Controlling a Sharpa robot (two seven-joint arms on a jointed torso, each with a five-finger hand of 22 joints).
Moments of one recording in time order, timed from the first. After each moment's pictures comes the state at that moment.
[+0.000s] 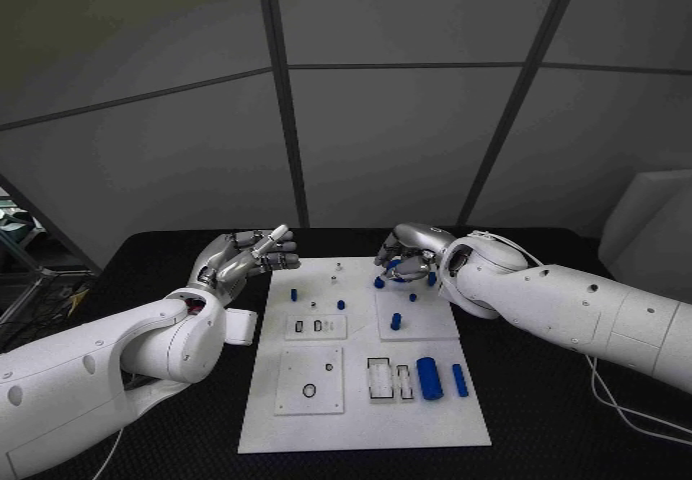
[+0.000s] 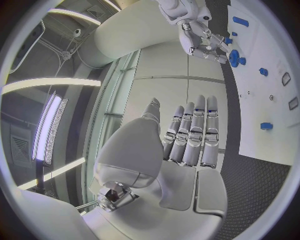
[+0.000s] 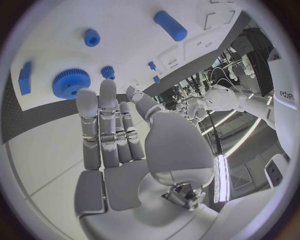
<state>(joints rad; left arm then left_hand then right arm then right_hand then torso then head) 1.11 -0.88 0.09 1.59 -0.06 -0.43 0.43 1.35 0.08 -0.14 0.13 0.22 0.88 0.20 0.19 0.09 1.01 0.16 0.19 0.07 1.10 0.11 0.19 0.12 0.19 0.87 0.23 0.39 0.15 1.21 -0.63 0.08 1.21 -1.46 -0.23 0.02 1.22 -0.07 0.34 -0.29 0.18 1.08 0.14 0.07 0.07 1.16 0.08 0.06 0.06 1.46 -0.01 0.54 0.39 0.15 1.25 0.10 1.06 0.73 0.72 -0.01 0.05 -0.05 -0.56</state>
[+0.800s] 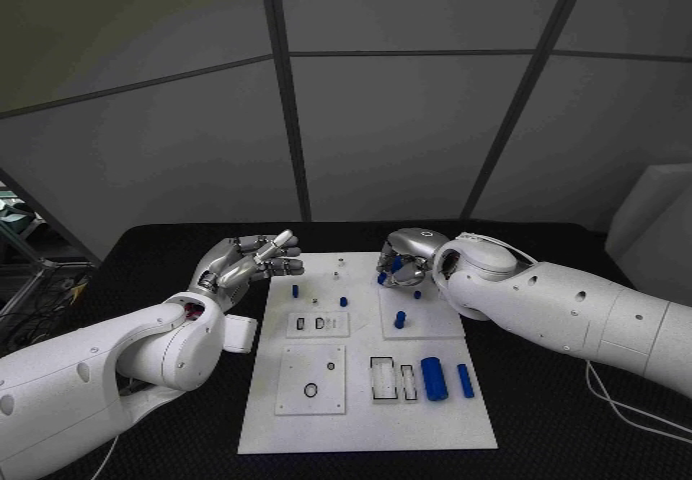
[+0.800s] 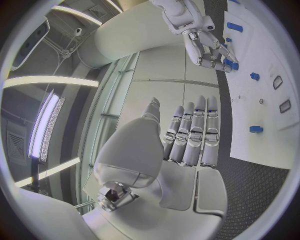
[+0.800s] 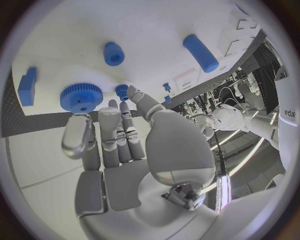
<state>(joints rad) 1.11 -0.89 0.09 1.62 -0.08 -0.39 0.41 1.35 0.08 -0.15 0.13 0.22 0.88 0.20 0.19 0.09 1.01 0.16 0.19 0.07 1.10 0.12 0.18 0.12 0.19 0.87 0.23 0.39 0.15 1.22 -0.61 0.08 1.21 -1.62 -0.18 -0.08 1.22 -0.08 0.36 -0.28 0.18 1.07 0.15 0.07 0.07 1.14 0.09 0.06 0.07 1.47 0.00 0.99 0.81 0.10 1.36 0.11 1.36 1.14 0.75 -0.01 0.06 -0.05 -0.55</state>
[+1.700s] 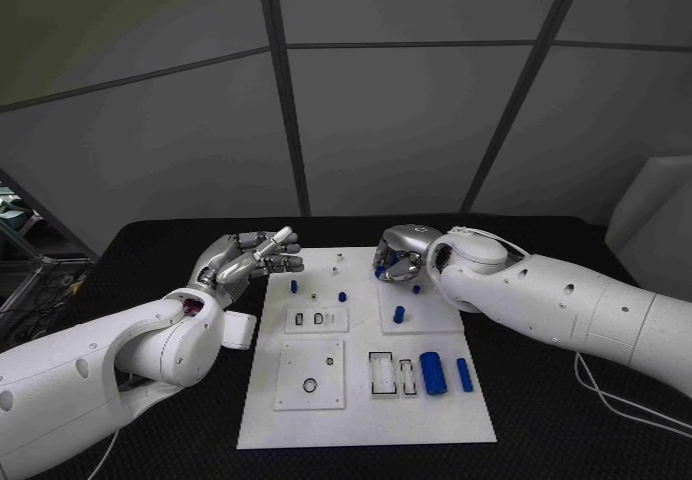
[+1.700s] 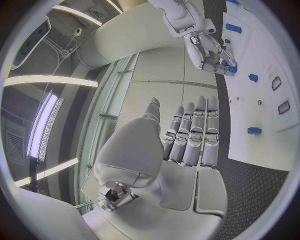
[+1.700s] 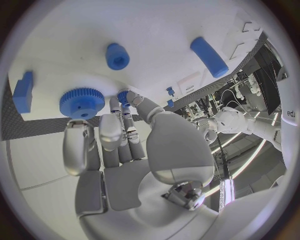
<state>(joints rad) 1.11 -0.89 0.09 1.61 -0.08 -0.38 0.41 1.35 0.08 -0.15 0.13 0.22 0.89 0.21 0.18 0.09 1.01 0.16 0.18 0.07 1.10 0.12 0.18 0.12 0.19 0.87 0.23 0.39 0.15 1.22 -0.57 0.08 1.18 -1.64 -0.13 -0.10 1.22 -0.03 0.41 -0.28 0.18 1.09 0.14 0.07 0.07 1.20 0.08 0.06 0.07 1.47 0.00 1.16 0.97 0.07 1.43 0.10 1.46 1.31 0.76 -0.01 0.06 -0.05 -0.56</state>
